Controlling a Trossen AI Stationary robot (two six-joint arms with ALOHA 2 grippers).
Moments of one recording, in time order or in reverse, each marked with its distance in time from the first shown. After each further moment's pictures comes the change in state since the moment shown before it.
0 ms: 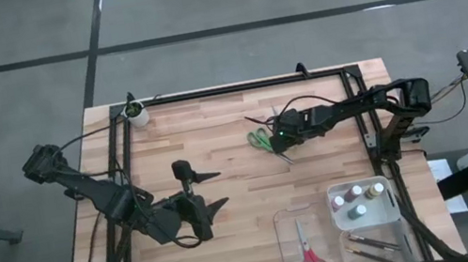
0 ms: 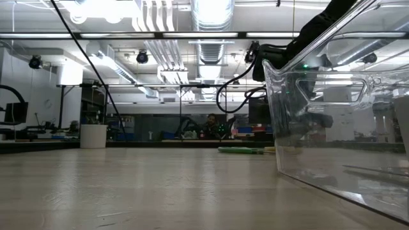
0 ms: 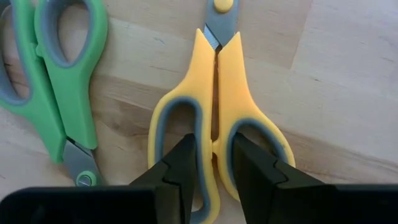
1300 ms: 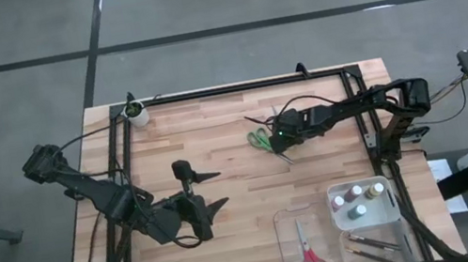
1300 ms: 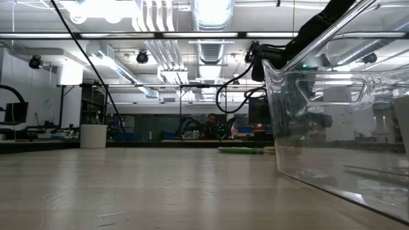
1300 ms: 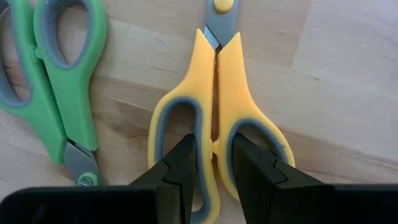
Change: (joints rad) left arm 0.000 0.000 0.000 0.000 0.000 0.003; right arm 0.000 -0.005 0.013 -0.016 0.003 0.010
